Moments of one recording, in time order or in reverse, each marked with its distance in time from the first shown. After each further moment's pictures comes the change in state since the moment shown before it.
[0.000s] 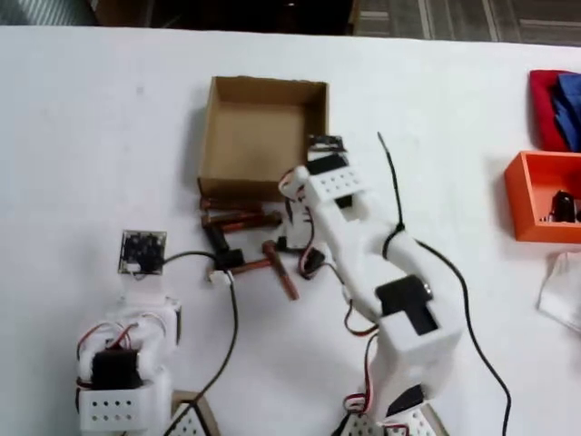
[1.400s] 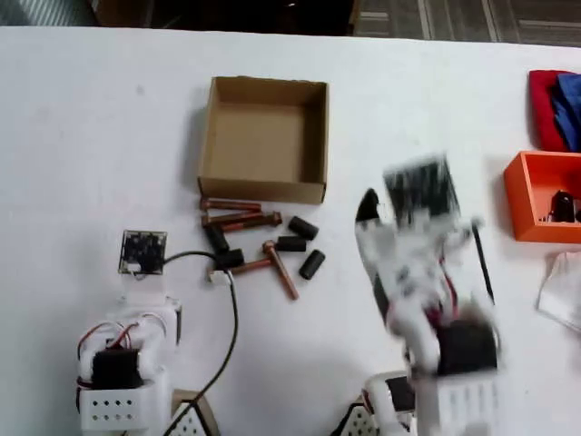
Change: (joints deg) left arm 0.1 0.0 0.0 0.0 0.0; right arm 12.0 -79.9 30.7 -13.7 29.5
